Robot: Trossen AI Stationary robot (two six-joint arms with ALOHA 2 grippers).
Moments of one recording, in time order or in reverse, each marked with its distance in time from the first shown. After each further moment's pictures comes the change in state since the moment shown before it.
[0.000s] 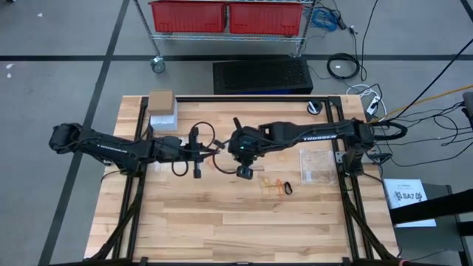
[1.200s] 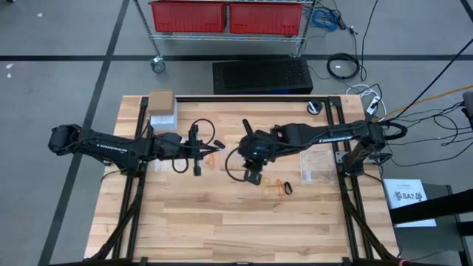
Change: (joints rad) left arm 0.048 -0.005 0.000 -0.007 0.045 0.003; right arm 0.066 -0.096 -0.002 -0.028 0.023 0.174
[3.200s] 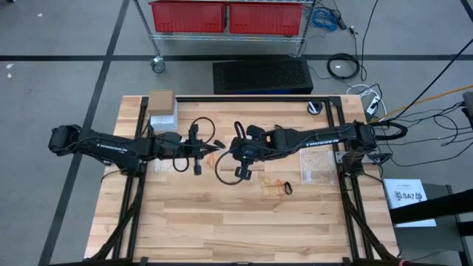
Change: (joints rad) left arm 0.013 0.001 0.000 -0.006 0.006 -0.051; right arm -0.008 0.092 0.001 0.031 0.235 -0.086
